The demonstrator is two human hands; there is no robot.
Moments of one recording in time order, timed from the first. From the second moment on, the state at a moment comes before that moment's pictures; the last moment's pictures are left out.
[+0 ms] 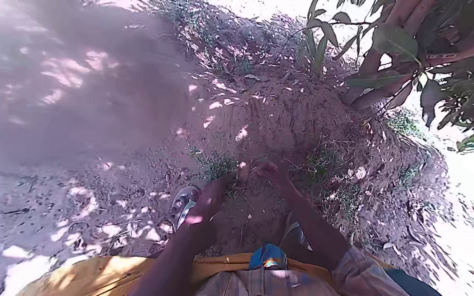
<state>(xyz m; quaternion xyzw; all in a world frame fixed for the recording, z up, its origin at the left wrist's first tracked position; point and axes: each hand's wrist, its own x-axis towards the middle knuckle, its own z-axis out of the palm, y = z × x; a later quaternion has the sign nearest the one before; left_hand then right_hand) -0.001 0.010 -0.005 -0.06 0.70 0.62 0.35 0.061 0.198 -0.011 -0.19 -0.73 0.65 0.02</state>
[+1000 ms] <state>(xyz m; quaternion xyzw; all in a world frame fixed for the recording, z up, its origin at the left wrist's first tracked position) -0.004 0.004 -0.015 0.01 0.78 0.58 0.23 0.076 0.230 -0.019 -0.25 -0.87 0.42 -0.05</state>
